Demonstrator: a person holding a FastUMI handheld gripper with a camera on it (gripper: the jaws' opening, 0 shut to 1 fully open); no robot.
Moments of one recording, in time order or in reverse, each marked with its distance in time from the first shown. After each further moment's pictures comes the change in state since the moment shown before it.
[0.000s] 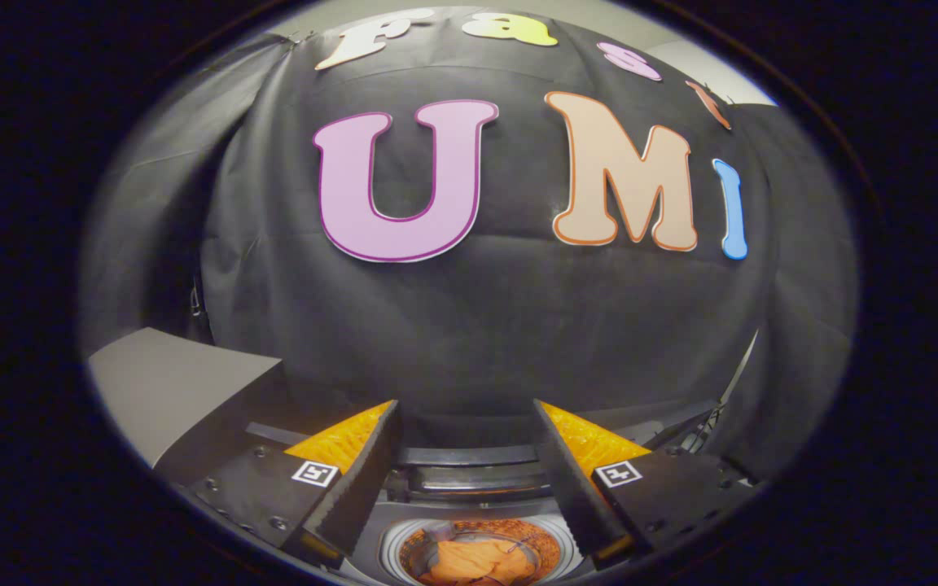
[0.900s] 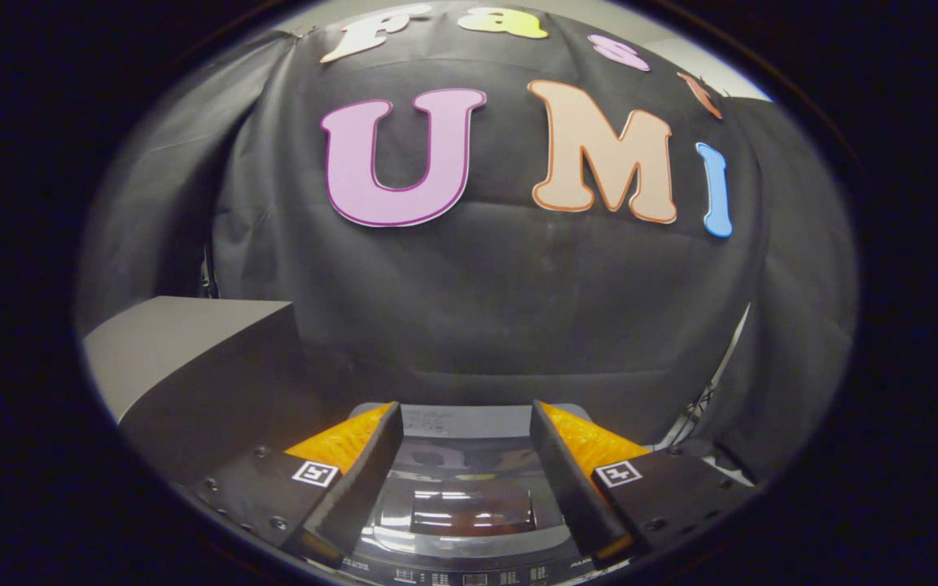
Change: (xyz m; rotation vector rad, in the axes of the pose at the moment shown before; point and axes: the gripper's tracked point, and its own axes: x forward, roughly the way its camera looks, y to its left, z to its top) arm -0.044 -0.021 -0.042 -0.007 0.055 0.000
